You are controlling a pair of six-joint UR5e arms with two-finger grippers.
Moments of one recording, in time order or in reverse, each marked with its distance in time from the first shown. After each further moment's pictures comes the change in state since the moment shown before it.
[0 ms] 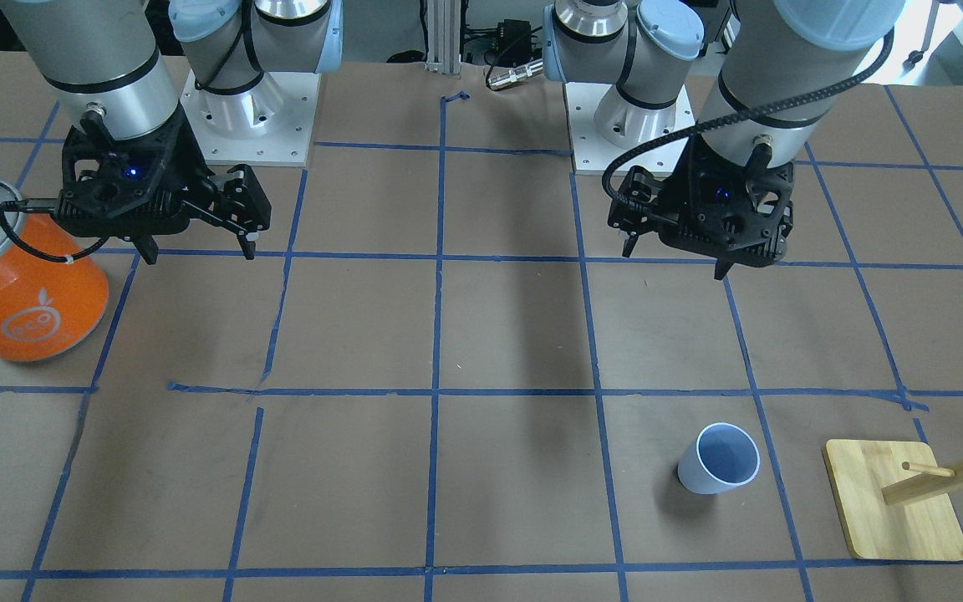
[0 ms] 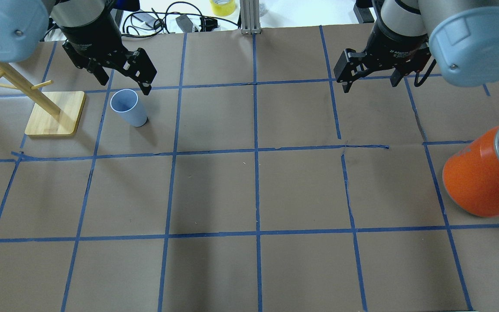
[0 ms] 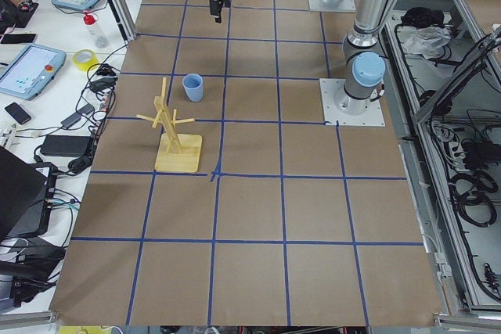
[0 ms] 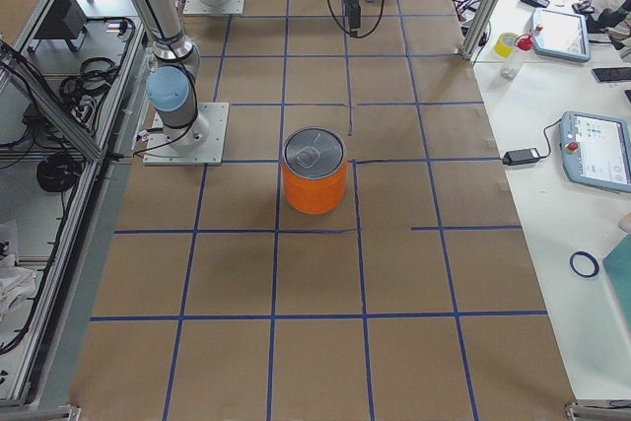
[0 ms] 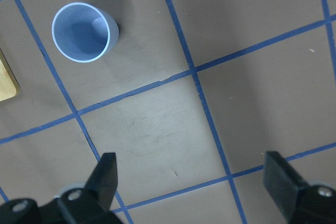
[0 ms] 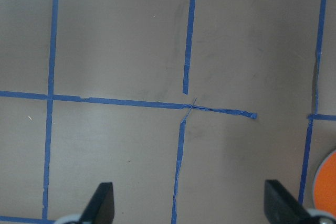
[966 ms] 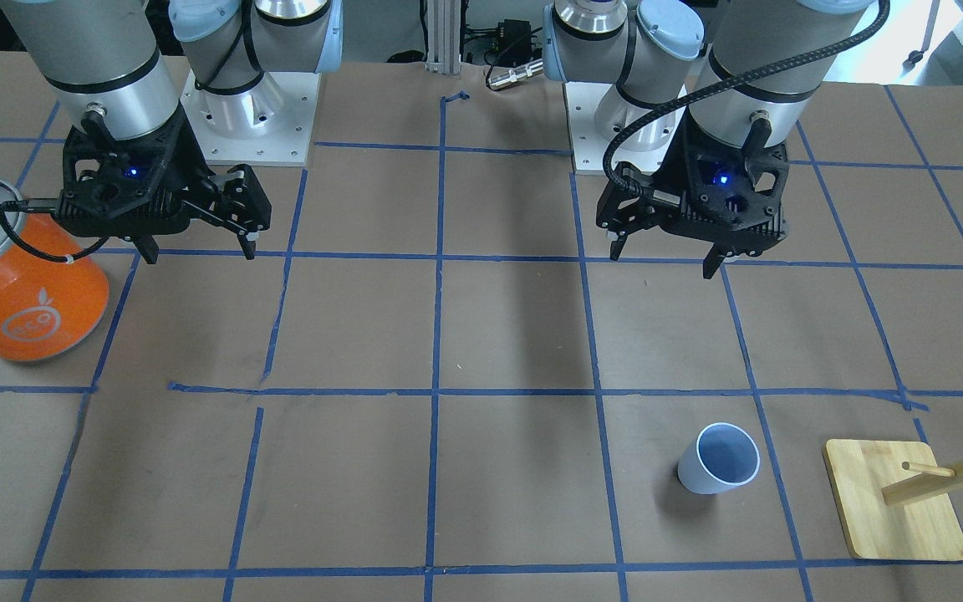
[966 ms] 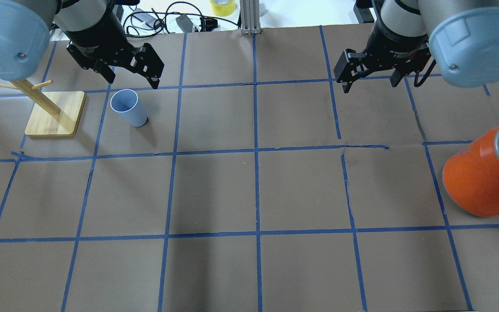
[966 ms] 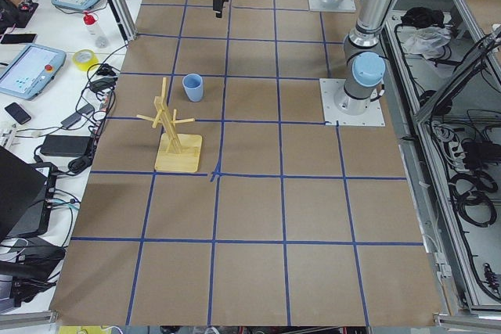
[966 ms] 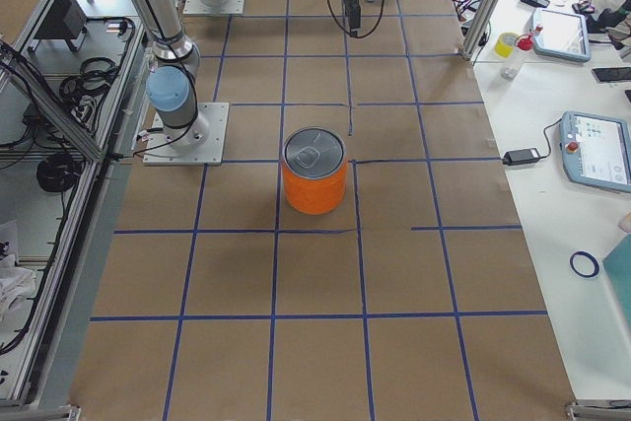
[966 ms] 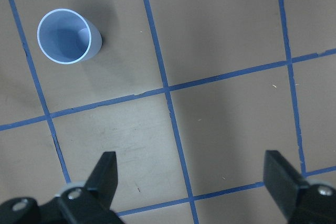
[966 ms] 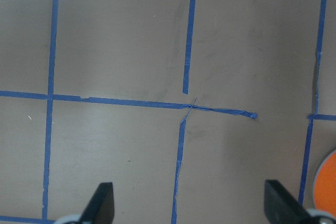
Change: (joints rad) left arm 0.000 0.028 -0.049 0.109 -0.039 -0.055; right arm 0.000 0.000 0.001 0.000 0.000 0.000
